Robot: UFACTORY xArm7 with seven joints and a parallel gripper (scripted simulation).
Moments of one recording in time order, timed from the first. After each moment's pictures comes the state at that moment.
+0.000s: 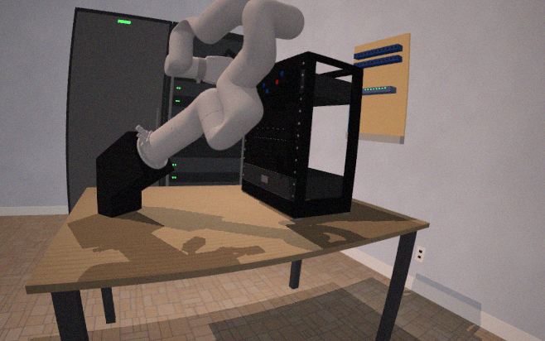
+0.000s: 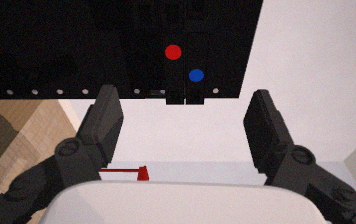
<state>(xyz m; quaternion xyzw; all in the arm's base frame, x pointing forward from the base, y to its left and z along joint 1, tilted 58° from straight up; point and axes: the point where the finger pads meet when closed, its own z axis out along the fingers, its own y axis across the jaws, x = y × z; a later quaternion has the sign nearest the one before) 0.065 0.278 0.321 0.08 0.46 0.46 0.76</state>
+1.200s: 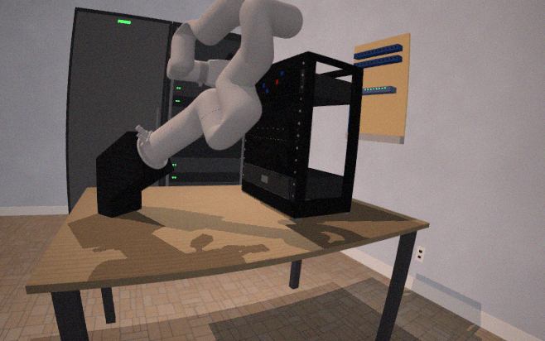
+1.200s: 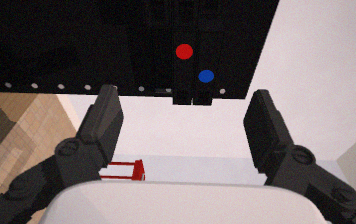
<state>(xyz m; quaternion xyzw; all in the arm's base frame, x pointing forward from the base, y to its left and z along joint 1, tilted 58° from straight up) 0.080 0.272 0.321 0.08 0.45 0.44 0.77</state>
